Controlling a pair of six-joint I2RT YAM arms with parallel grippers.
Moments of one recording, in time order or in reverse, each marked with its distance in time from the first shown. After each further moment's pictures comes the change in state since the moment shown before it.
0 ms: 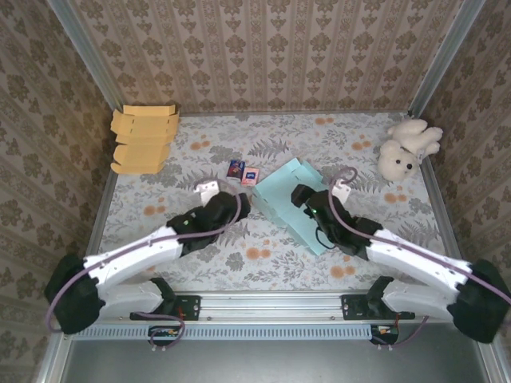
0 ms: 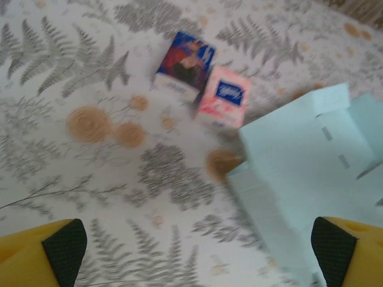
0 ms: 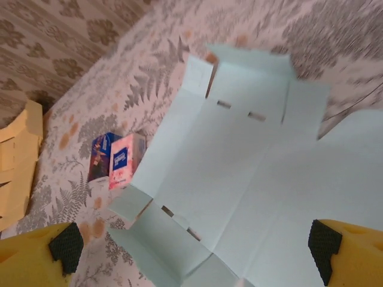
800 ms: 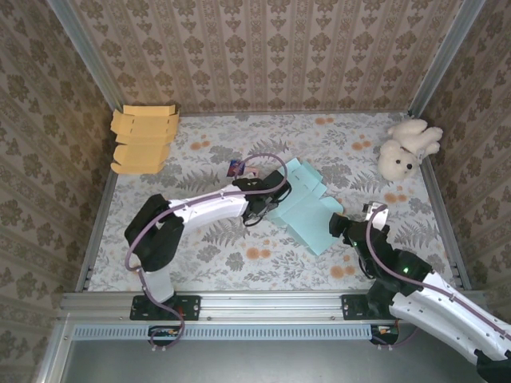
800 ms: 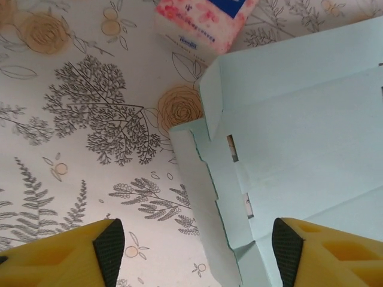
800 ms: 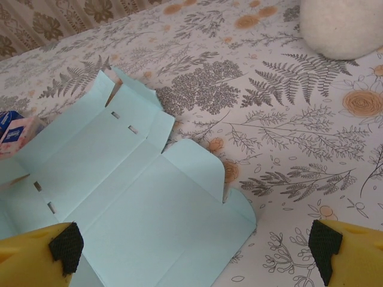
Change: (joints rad) left arm 0.011 0.533 0.370 -0.201 0.198 -0.256; right arm -0.014 -0.449 -0.180 -0.287 0.135 -0.304
